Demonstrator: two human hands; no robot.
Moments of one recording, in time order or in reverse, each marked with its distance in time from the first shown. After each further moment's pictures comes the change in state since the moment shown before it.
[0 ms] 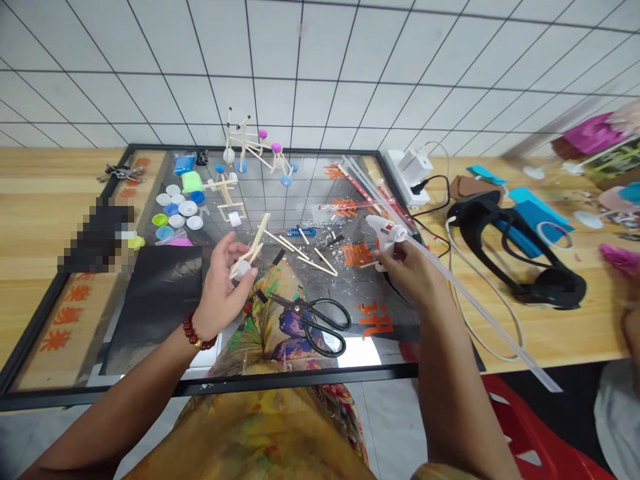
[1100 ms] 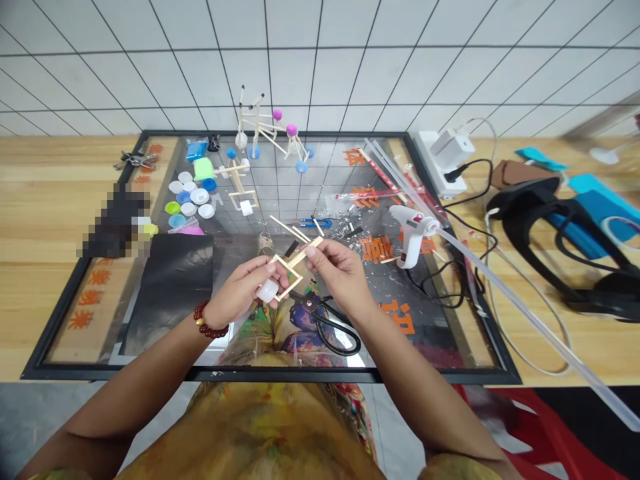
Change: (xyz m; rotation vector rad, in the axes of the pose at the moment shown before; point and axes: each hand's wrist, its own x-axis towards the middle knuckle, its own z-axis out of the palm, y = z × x) left_hand 0.001 0.013 0.006 -0.686 -0.416 -0.639; right_hand -0.033 -0.099 0.100 1.118 -0.233 -0.177
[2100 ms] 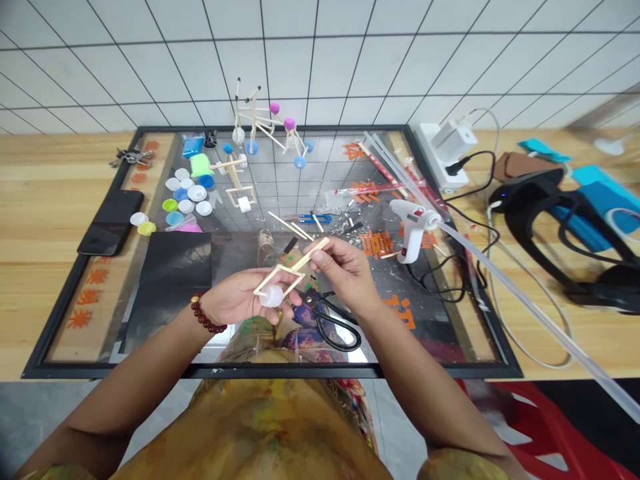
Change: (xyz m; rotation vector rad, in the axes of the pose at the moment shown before) left_hand 0.001 0.001 -0.008 -0.395 -0.320 -0.401; right_hand -0.005 -0.005 -0.007 0.103 -0.053 -0.053
